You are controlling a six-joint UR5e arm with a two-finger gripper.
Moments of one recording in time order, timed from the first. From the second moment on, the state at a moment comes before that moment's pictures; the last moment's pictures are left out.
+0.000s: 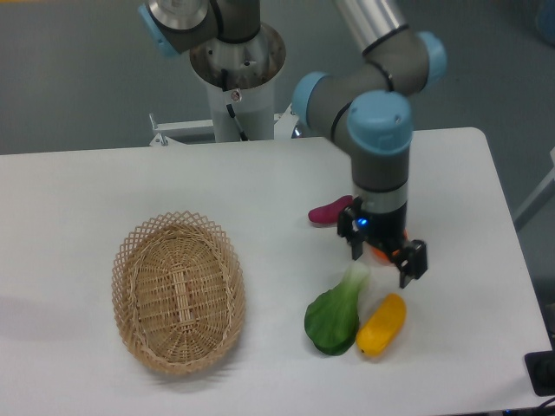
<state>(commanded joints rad) 2.61 -1.88 -1.56 -0.96 1.51 1.35</state>
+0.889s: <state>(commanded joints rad) 2.72 -1.82 -1.49 -1.20 1.51 1.63</state>
